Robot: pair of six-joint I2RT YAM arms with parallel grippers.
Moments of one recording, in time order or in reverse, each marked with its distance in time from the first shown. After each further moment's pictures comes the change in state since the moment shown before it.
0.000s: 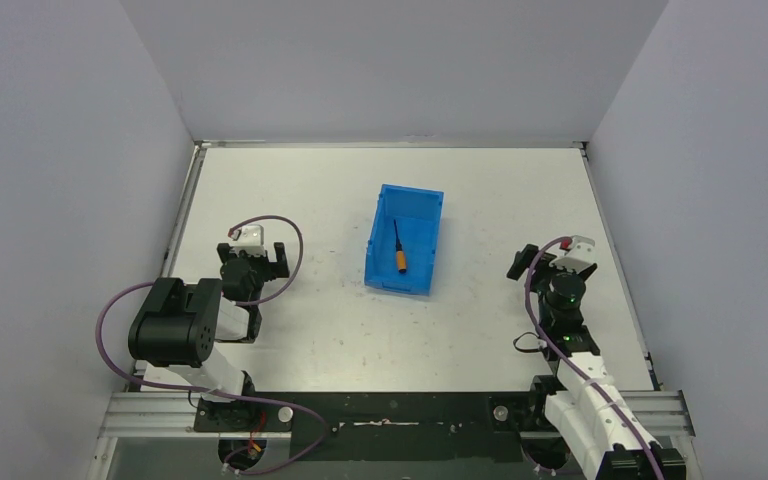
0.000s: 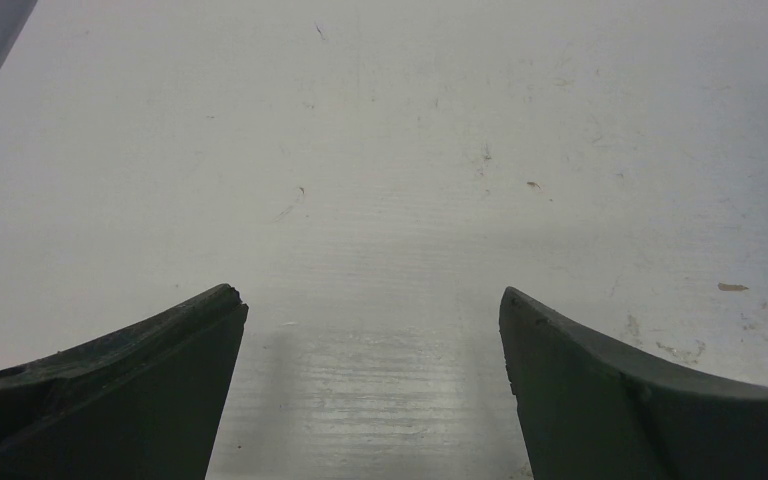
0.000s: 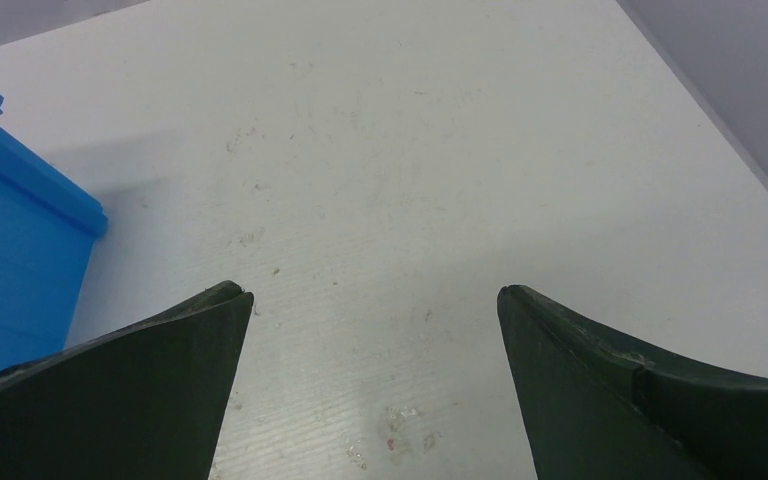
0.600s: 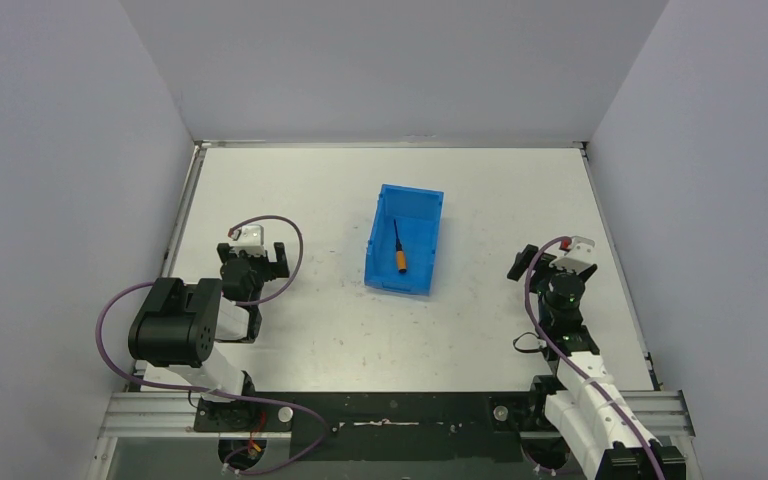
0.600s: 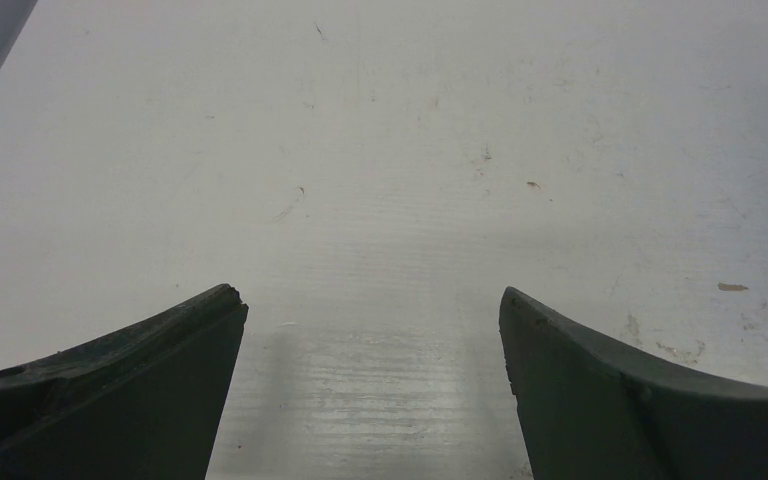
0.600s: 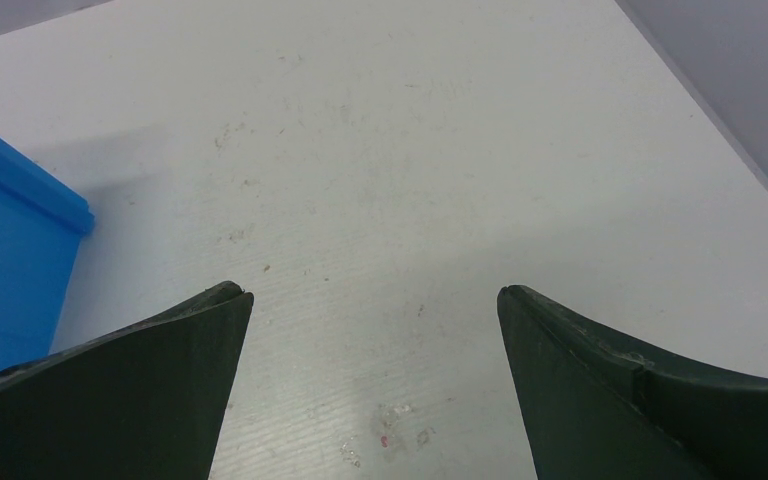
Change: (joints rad) left arm 0.000 0.000 0.000 0.000 0.000 0.000; right arm 0.000 -0.008 -0.008 0.000 0.014 0.000
